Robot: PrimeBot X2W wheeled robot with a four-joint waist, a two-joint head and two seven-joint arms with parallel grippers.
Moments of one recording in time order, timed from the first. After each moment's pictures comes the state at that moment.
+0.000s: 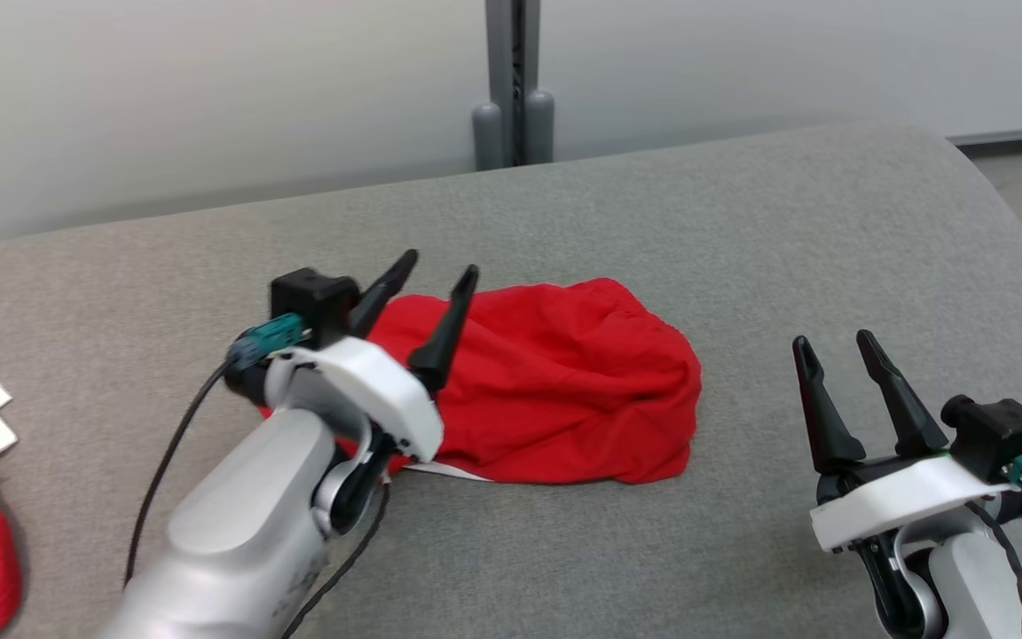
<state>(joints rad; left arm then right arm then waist) -0.68 0.16 -0.77 0.63 -0.80 -0.03 -0.20 -0.26 -0.14 0.19 0.34 0.41 0.13 -0.26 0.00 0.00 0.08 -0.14</state>
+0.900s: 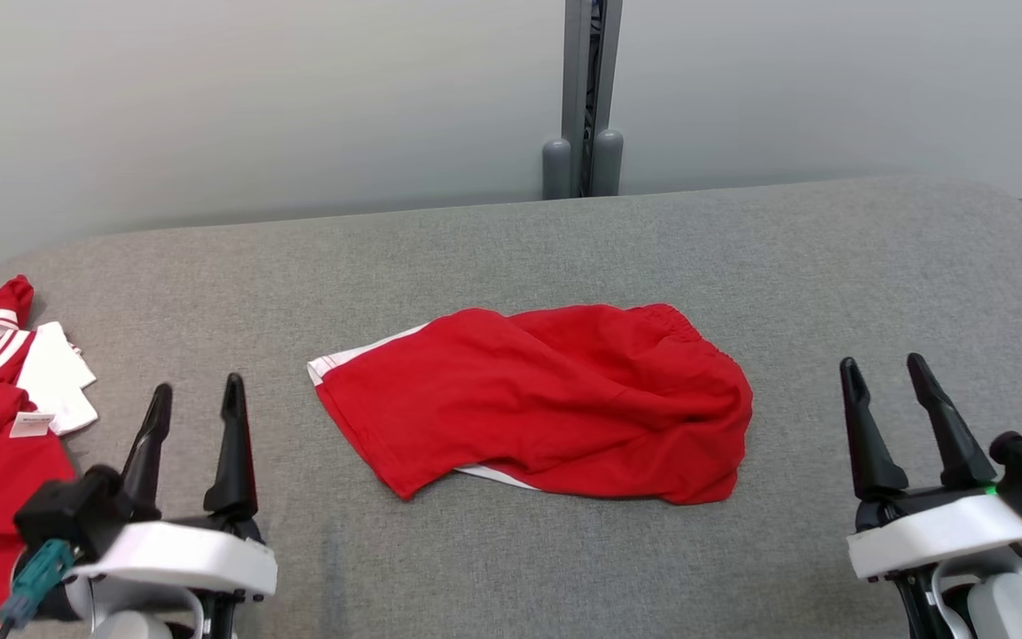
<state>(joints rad) -0.09 0.34 -0.33 0.06 -0.68 0.25 -0.26 -0.15 -0.13 0.08 0.23 0.35 0.13 -0.26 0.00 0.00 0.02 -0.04</state>
